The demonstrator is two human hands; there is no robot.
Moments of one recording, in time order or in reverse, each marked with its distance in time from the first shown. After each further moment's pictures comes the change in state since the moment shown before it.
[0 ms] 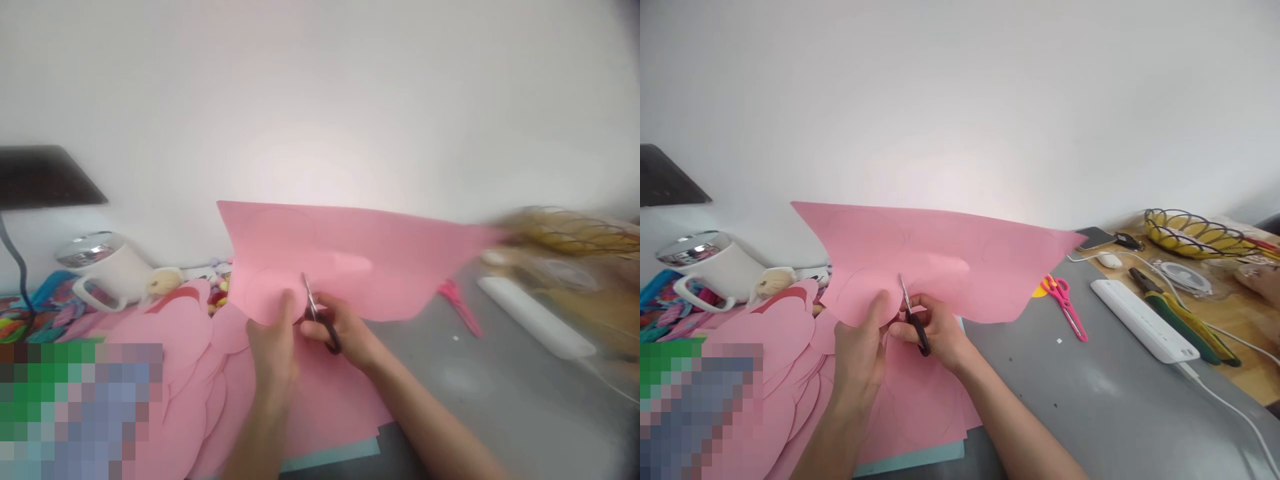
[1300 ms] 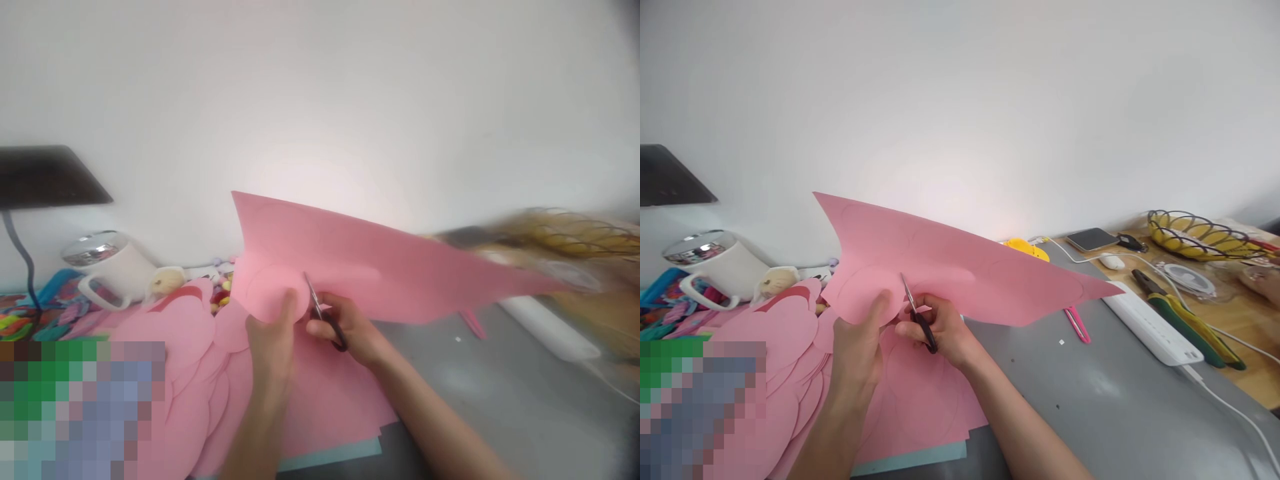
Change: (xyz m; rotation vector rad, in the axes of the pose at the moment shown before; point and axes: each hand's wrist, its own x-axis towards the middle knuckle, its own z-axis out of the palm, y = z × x) left_hand -0.002 0.009 -0.002 0.129 0.012 0.015; right_hand 0.001 0.001 -0.006 0.032 -0.022 -0.039
